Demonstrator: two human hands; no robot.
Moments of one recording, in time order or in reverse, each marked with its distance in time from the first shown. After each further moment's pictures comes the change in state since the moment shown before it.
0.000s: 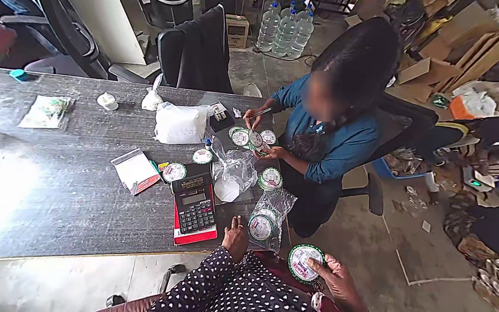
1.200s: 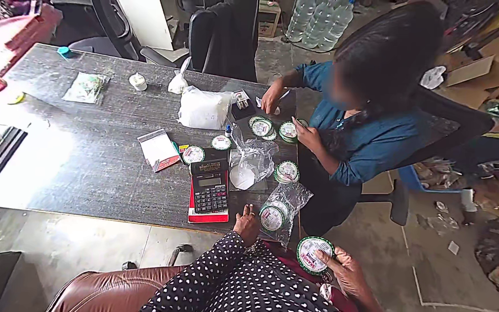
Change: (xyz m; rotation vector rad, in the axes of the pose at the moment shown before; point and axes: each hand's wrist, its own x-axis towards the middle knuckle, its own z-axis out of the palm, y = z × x) left_hand -0.002 0.001 0.000 -0.069 0.039 0.002; right_hand 0.011 -0.002 -0.002 -0.024 -0.114 -0.045
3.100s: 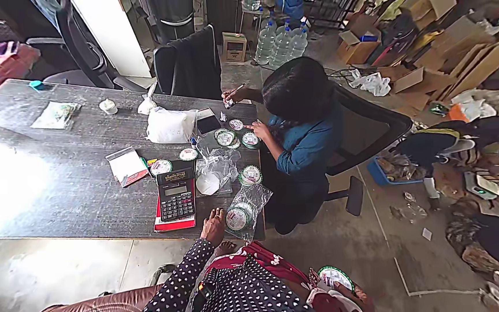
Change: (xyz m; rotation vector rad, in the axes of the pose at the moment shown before) left_hand 0.010 0.018 0.021 -0.059 0.177 -0.140; right_hand -0.063 0.104 -0.188 -0.334 0.366 0.302
